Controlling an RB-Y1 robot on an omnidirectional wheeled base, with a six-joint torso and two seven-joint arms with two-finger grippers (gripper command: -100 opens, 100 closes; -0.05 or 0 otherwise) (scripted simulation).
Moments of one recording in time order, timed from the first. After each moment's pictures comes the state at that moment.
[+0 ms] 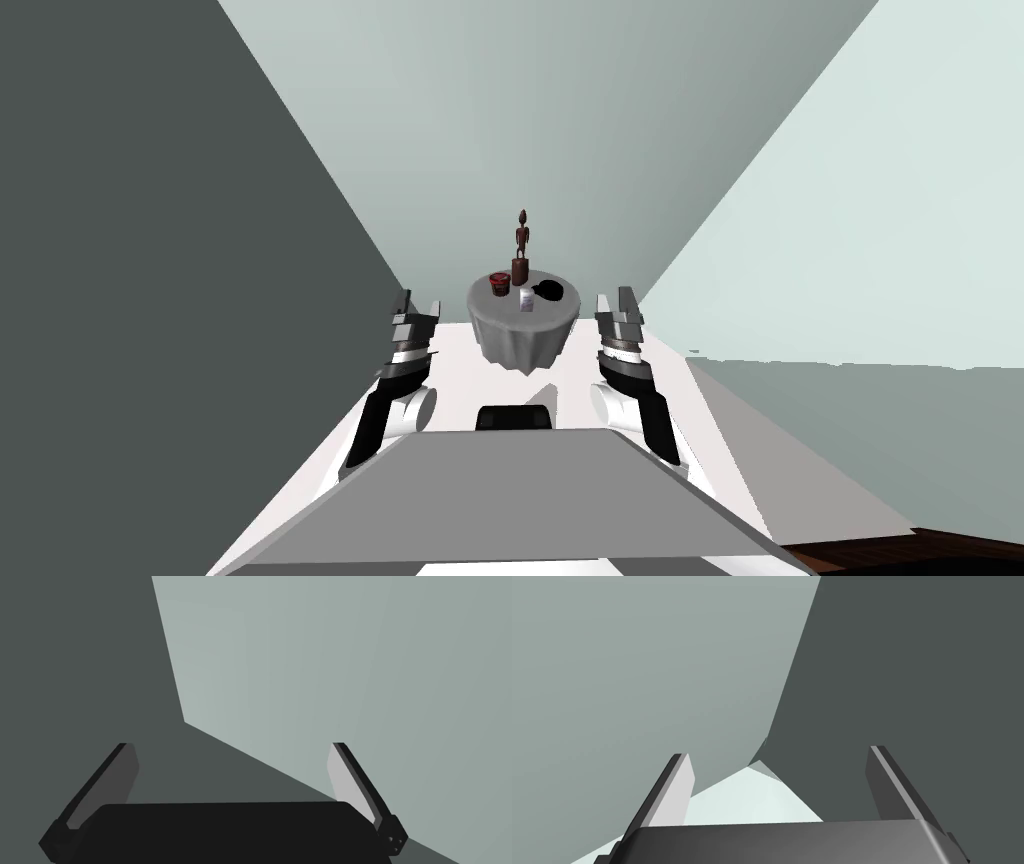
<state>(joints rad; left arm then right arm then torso) 0.49 0.04 -0.01 -2.35 0.05 -0.37 0.03 0.49 -0.03 -0.03 -2.34 -0.06 -0.50 0.17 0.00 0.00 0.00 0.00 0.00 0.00</state>
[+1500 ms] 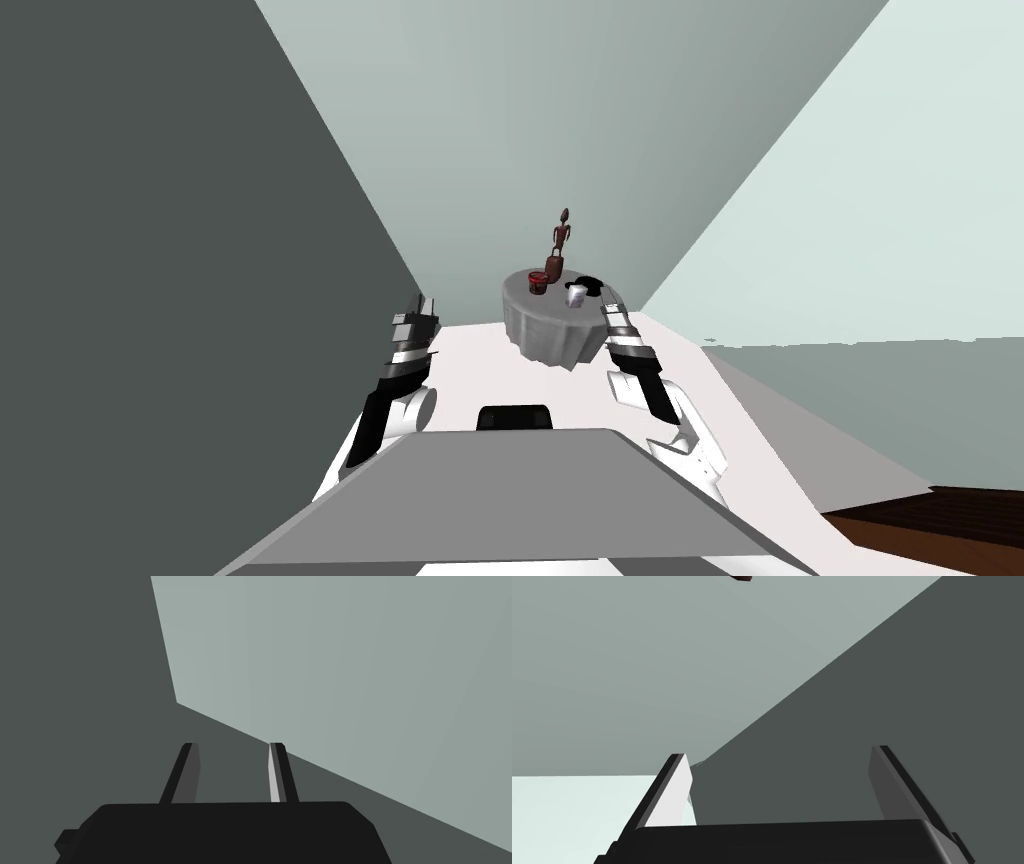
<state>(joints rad) 0.49 0.04 -0.01 -2.35 0.05 -0.37 0.03 0.35 -0.15 -0.24 -2.20 0.16 -0.32 0.32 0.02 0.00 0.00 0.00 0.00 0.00</state>
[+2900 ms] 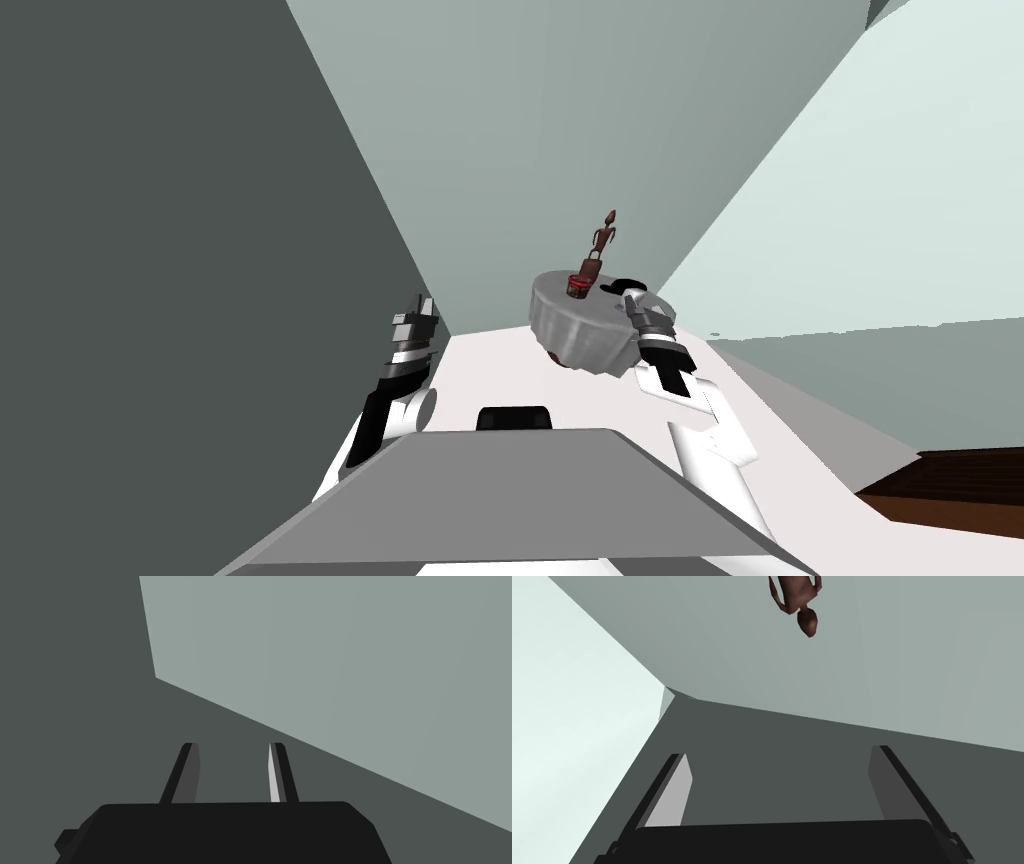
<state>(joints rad) 0.50 0.04 -0.01 -2.35 0.05 -0.37 0.03 0.21 -0.21 -0.55 -1.95 0.41 -0.10 0.52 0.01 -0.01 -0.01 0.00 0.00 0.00</state>
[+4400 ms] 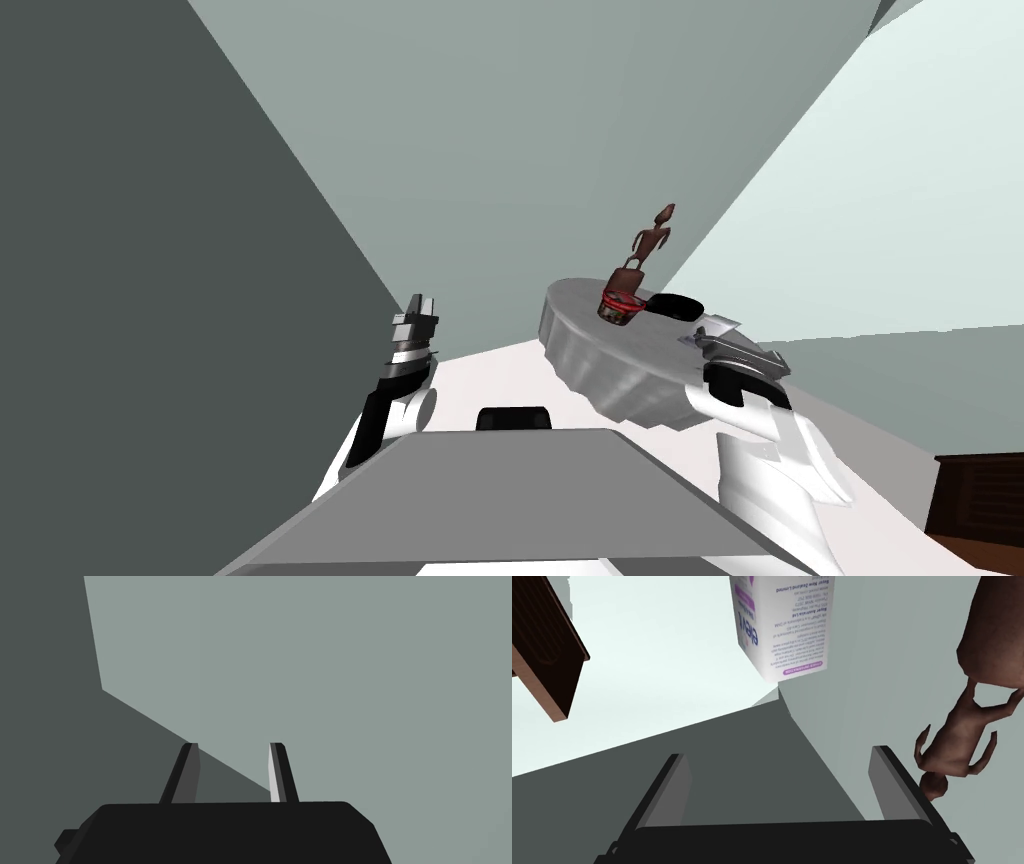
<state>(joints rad) 0.50 0.04 -0.01 -2.35 0.05 -0.37 0.03 0.10 -0.31 -0.91 -1.61 0.59 0.10 0.73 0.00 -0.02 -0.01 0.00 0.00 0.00</state>
